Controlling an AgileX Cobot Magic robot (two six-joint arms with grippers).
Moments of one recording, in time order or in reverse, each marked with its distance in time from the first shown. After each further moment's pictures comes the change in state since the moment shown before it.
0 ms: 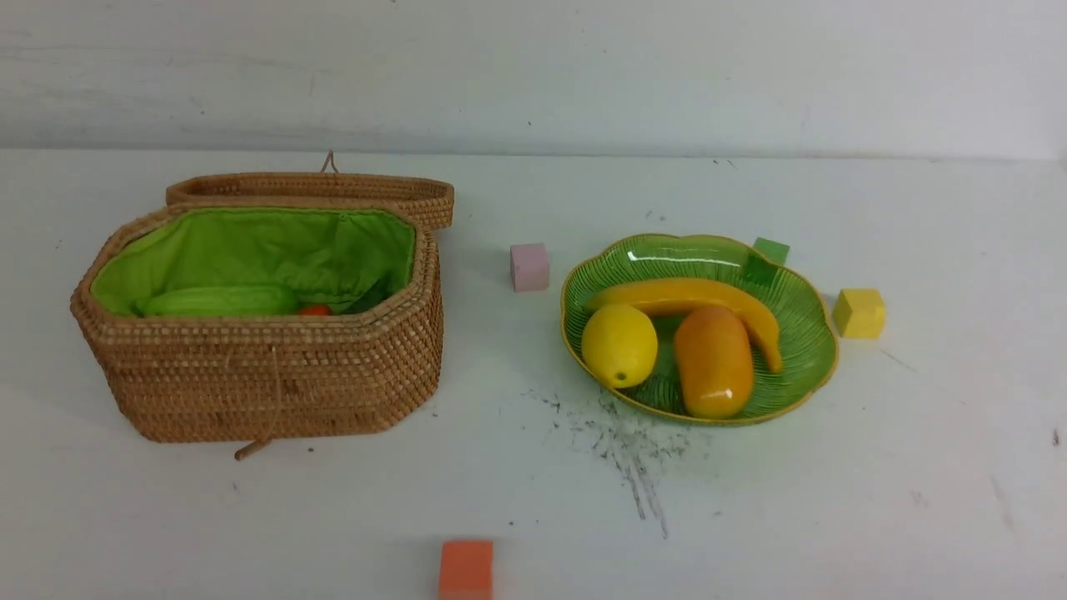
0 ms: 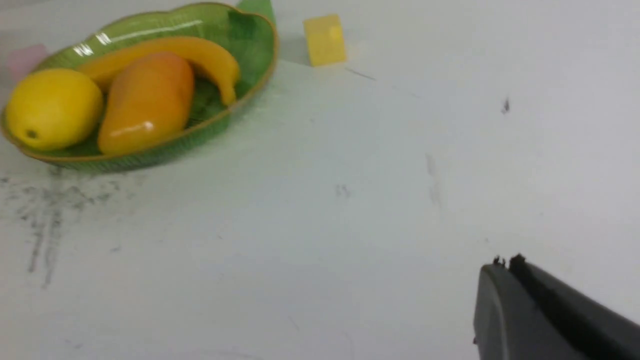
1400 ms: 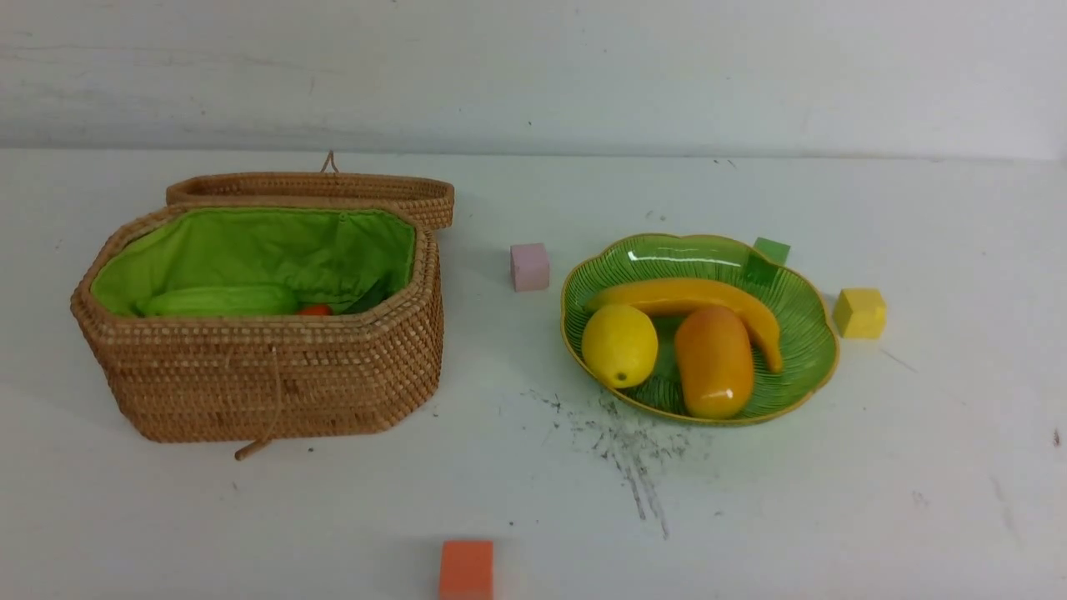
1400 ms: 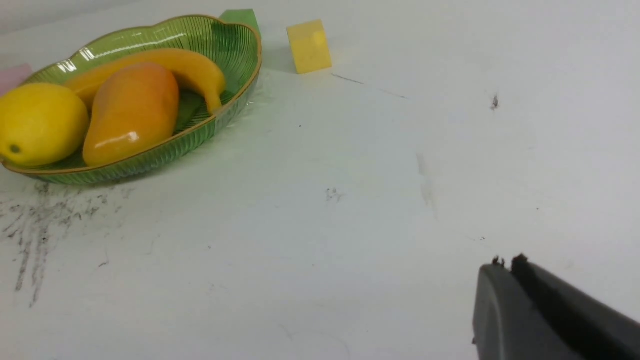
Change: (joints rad) right arm -0.018 -0.077 0.064 0.008 -0.035 0.020; left arm 0.000 0.000 0.000 0.022 0.002 0.000
